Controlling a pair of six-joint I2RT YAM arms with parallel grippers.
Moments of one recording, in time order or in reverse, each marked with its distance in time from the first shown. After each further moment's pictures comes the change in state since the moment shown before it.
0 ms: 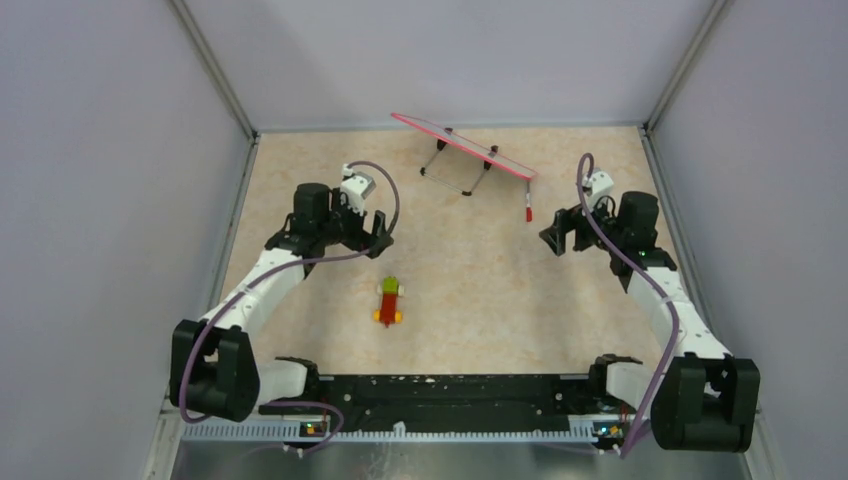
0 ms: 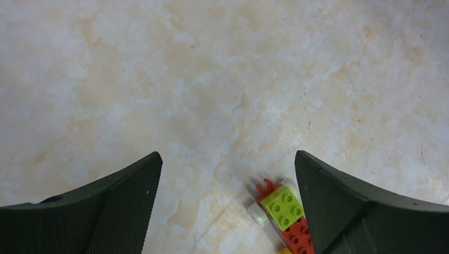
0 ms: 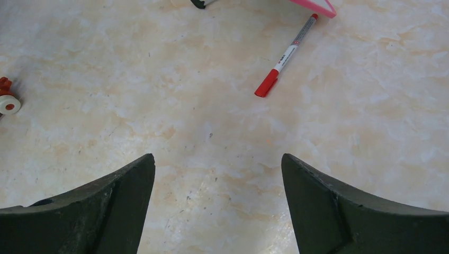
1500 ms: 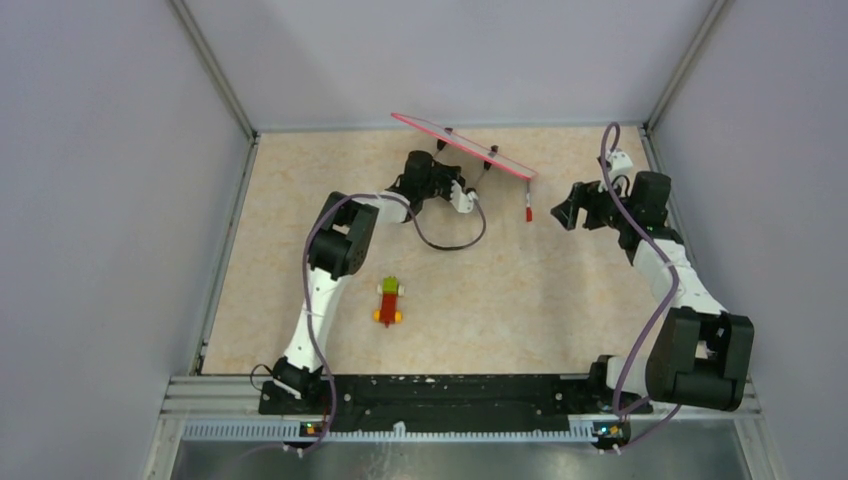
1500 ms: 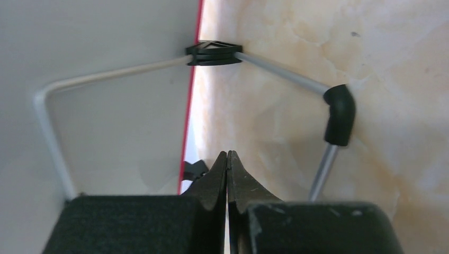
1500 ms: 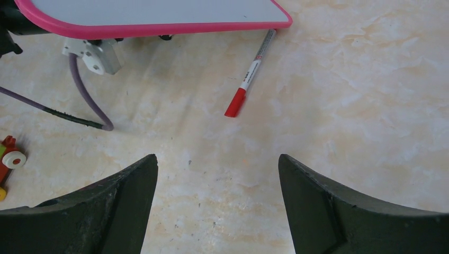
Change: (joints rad) left arm -0.245 1.177 0.837 0.628 0.011 1.339; right arm -0.106 0.202 0.133 0.056 -0.031 0.138
